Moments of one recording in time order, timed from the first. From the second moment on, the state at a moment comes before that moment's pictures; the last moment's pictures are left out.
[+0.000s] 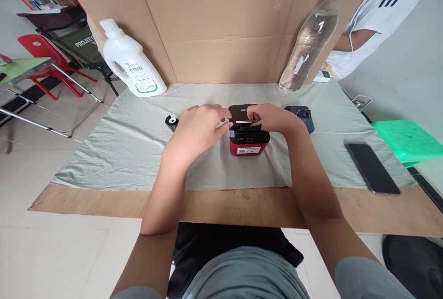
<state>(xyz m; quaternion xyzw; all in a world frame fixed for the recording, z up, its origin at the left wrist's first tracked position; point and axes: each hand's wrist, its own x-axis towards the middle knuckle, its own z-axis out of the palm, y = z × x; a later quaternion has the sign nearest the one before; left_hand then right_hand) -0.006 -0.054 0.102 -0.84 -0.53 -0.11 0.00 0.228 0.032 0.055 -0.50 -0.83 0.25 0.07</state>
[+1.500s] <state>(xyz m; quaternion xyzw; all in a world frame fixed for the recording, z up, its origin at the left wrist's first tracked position) 0.031 -0.037 0.076 -0.90 -0.41 -0.12 0.06 0.226 0.037 0.060 -0.50 -0.83 0.26 0.03</state>
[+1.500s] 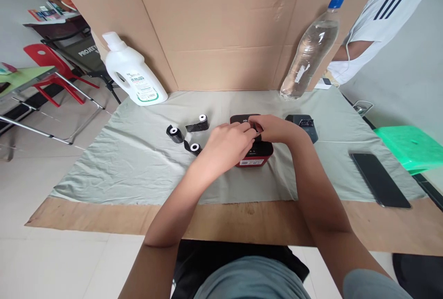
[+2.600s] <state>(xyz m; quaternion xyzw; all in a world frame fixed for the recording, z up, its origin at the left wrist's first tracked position) 0.013 0.026 0.028 -0.82 -0.38 -0.31 -0.30 0.242 0.042 0.067 -0.49 -0.79 0.37 0.05</state>
